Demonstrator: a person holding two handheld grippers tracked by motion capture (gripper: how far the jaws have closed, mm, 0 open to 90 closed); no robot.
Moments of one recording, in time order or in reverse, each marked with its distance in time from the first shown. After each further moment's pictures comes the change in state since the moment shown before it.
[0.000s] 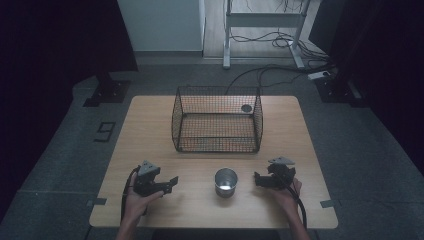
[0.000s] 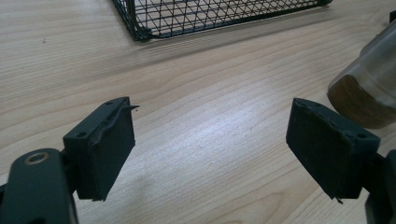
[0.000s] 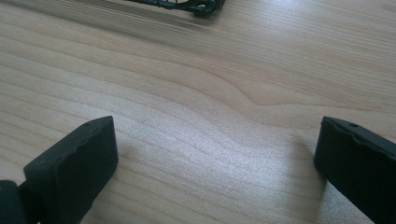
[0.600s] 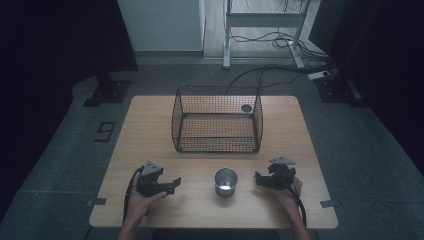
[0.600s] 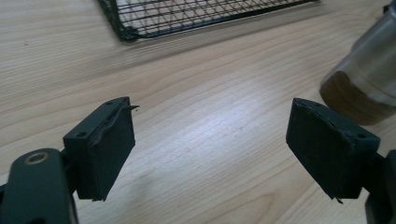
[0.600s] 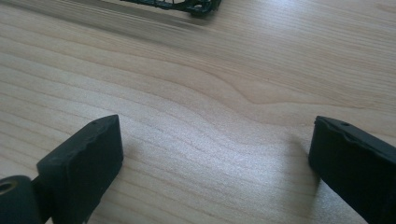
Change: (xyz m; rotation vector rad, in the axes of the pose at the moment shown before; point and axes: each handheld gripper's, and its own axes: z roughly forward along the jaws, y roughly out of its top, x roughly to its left) left arm -0.009 0.001 0.005 0.012 -0.019 0.027; right arm -0.002 0.000 -0.002 0.002 -0.004 0.004
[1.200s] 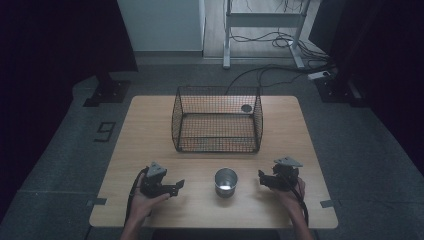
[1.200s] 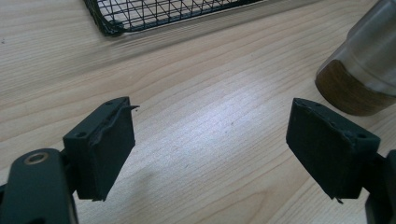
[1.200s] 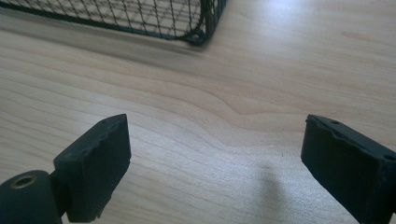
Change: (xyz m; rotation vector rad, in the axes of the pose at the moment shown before) left arm -0.007 0.000 0.005 0.020 -0.001 0.024; right arm -0.001 0.004 -0.027 -0.075 0.011 0.024
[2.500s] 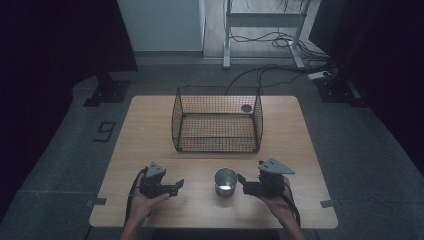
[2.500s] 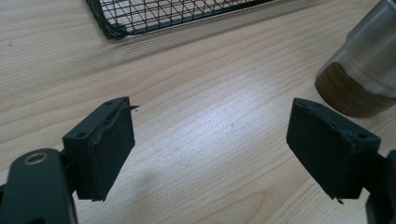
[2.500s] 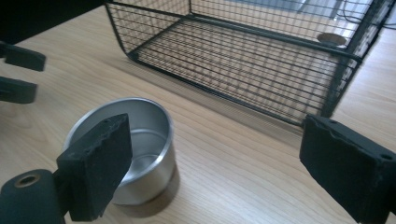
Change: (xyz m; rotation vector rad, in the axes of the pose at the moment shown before) left arm 0.000 0.000 -0.003 -0.006 0.010 -0.003; right arm 0.072 0.031 -0.063 -0.185 0.253 -0.144
